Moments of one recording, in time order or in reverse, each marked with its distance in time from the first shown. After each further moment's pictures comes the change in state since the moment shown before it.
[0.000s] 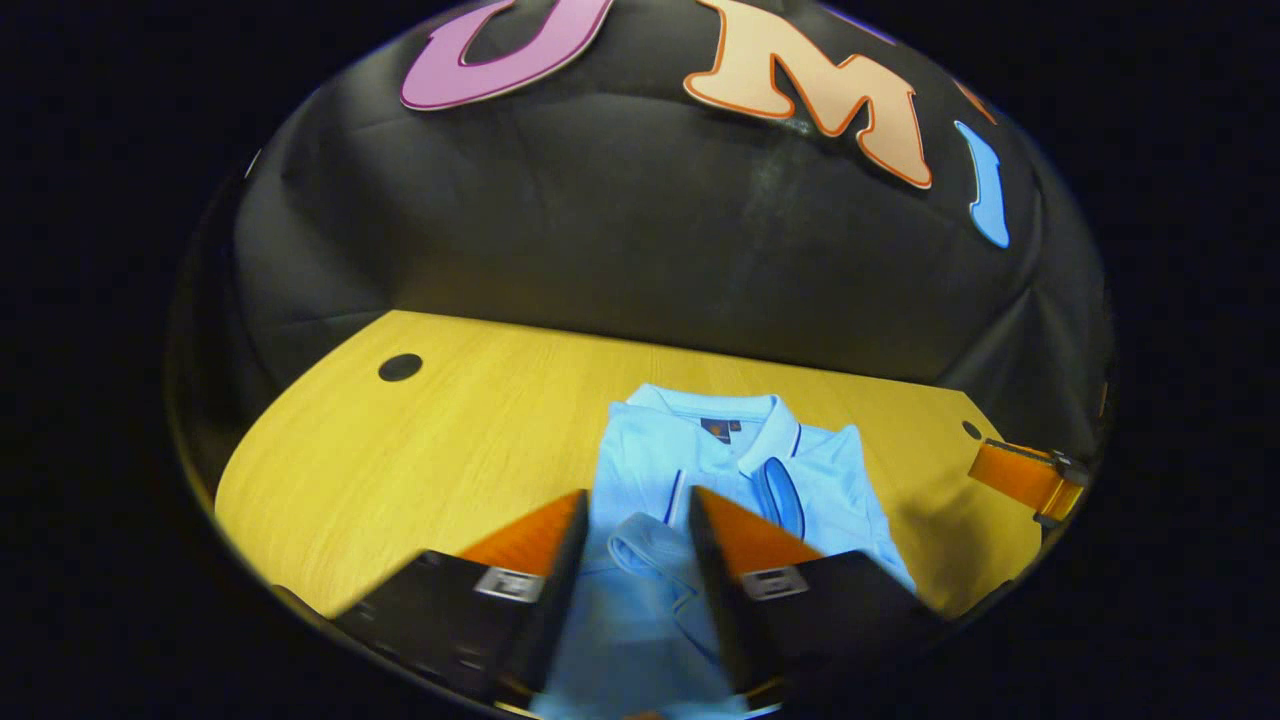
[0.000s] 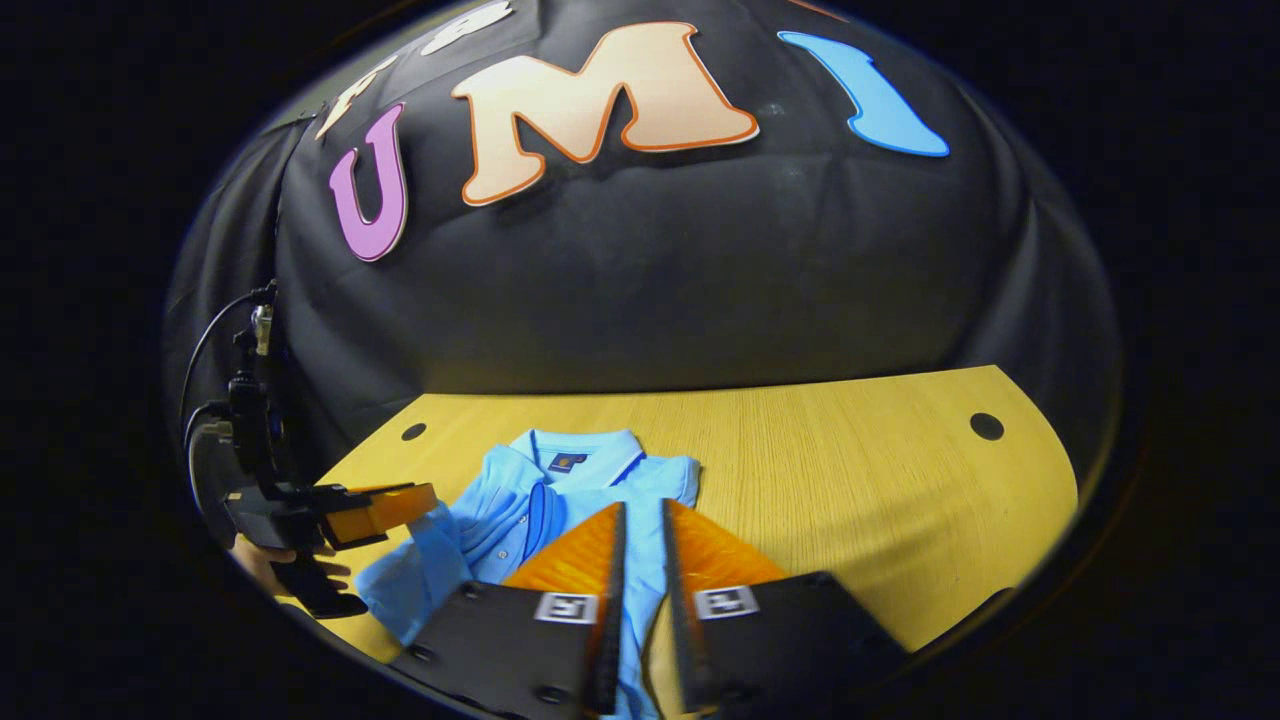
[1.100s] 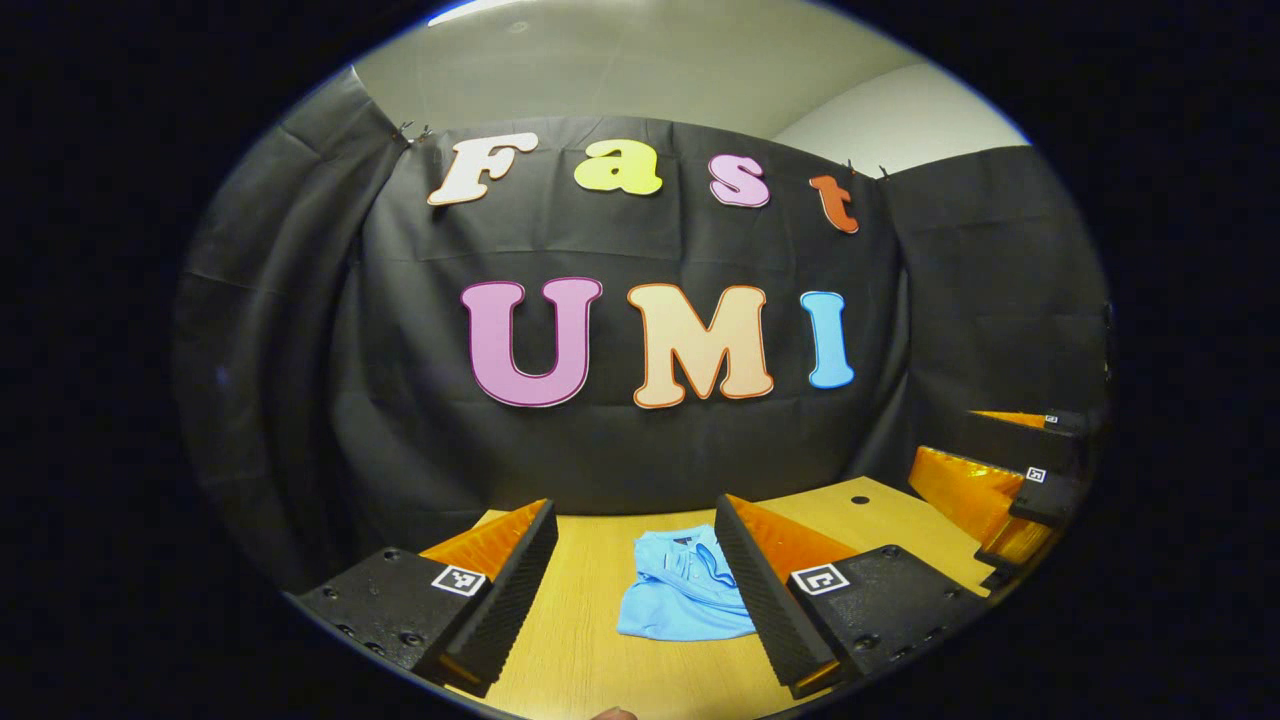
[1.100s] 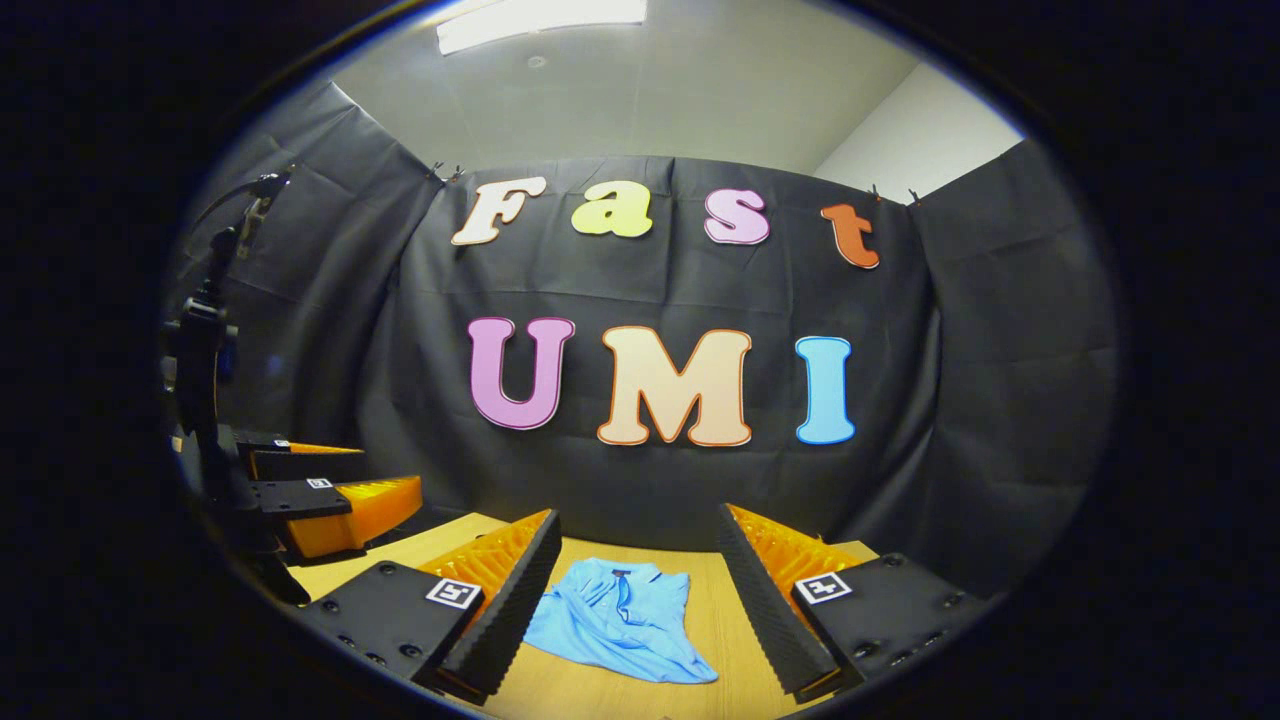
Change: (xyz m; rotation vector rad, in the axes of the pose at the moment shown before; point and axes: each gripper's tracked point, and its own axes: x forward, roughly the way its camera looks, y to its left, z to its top) left arm -0.406 -0.001 0.107 0.185 -0.526 -0.100; right arm -0.388 0.186 0.100 -0.215 -0.568 -0.118
